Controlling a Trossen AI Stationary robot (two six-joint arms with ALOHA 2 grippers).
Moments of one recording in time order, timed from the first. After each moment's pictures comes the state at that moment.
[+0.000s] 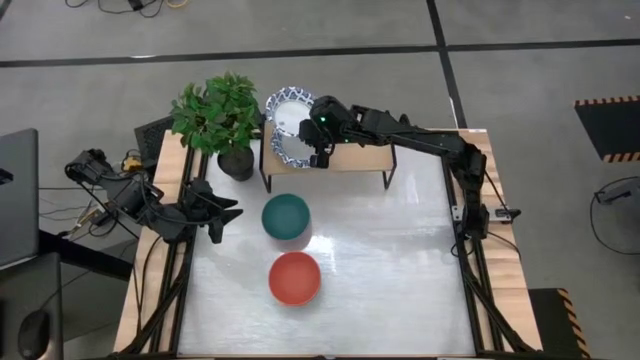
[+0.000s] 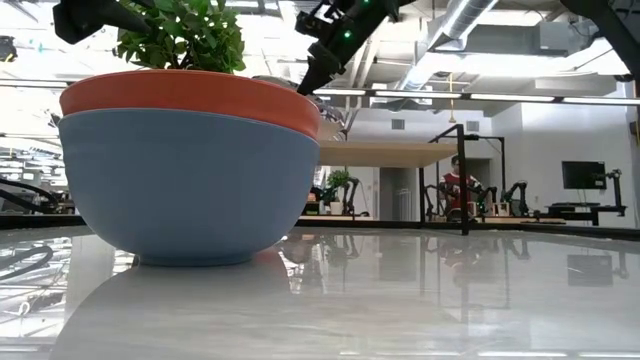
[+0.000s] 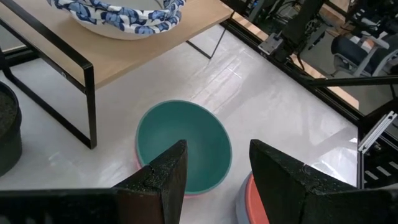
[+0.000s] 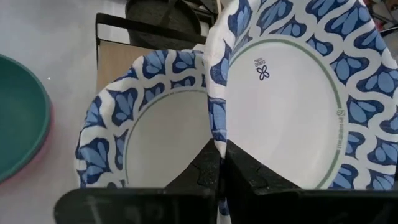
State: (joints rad) left arm -0.55 0.72 0.87 -0.80 -0.79 -0.97; right arm -0.33 1.97 1.96 -0.65 0.12 -0.47
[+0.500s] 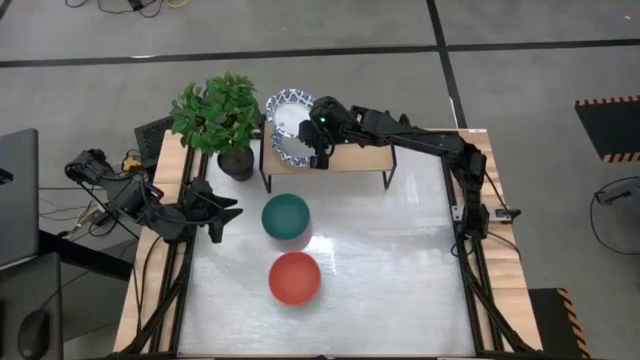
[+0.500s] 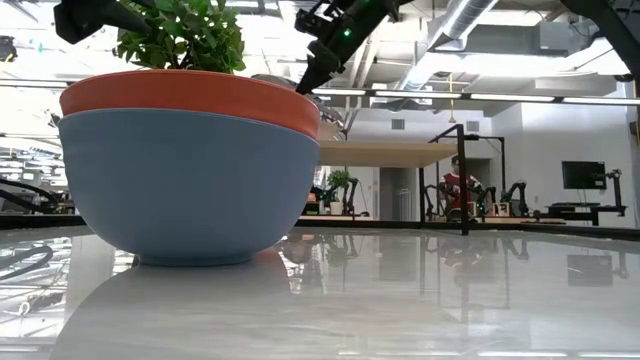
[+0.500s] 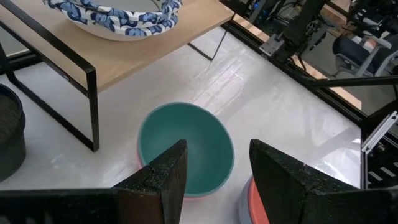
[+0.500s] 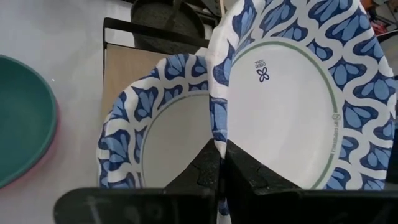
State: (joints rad) left arm -0.55 0.72 0.87 -0.80 -0.80 -0.96; right arm -0.33 1.97 1.96 -0.65 0.11 -0.47
